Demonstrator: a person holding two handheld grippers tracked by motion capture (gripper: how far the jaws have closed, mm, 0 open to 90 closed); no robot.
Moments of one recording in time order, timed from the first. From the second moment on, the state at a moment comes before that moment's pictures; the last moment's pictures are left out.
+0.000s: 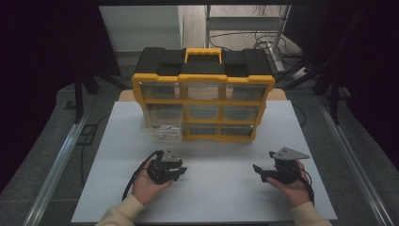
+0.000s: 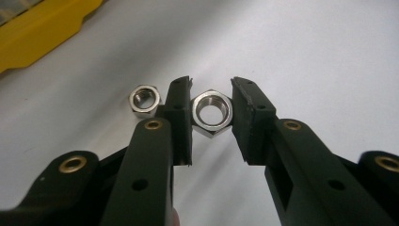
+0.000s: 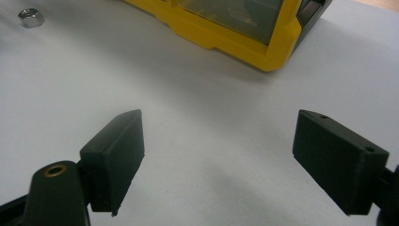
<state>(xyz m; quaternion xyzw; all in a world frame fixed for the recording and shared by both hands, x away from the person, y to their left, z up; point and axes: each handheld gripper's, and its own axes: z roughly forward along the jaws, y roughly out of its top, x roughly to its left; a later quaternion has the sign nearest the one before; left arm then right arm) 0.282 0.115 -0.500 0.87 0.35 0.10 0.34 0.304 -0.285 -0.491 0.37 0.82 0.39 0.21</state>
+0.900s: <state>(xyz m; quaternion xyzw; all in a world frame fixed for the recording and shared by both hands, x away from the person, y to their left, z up) 0.281 0.132 -0.491 0.85 0.37 0.12 0.35 0.304 -0.285 -0.492 0.37 0.82 0.39 0.21</state>
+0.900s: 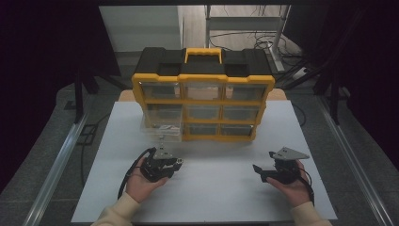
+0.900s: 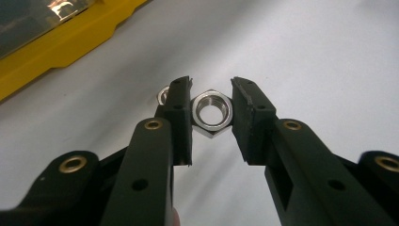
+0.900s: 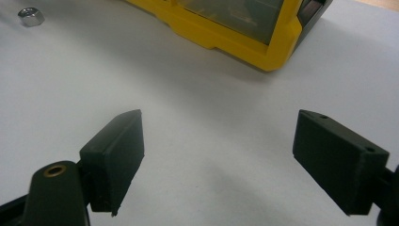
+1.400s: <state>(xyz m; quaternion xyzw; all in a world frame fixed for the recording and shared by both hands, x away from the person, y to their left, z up) 0.282 0.137 -0.487 0.85 0.37 0.12 0.35 0.305 -0.286 -0.492 0.37 0.82 0.39 0.21</state>
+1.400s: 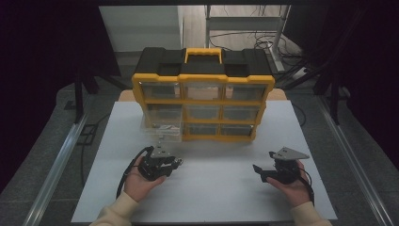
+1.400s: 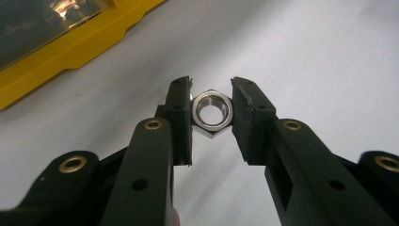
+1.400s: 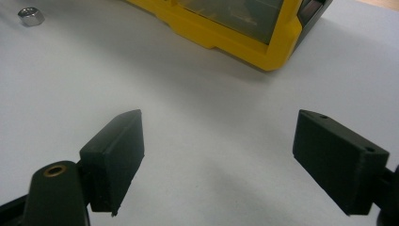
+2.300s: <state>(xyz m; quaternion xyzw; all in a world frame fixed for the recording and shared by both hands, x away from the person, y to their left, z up) 0.282 0.162 -0.466 0.83 0.39 0.14 0.38 0.305 -0.286 -0.490 0.37 0.82 0.39 0.21</state>
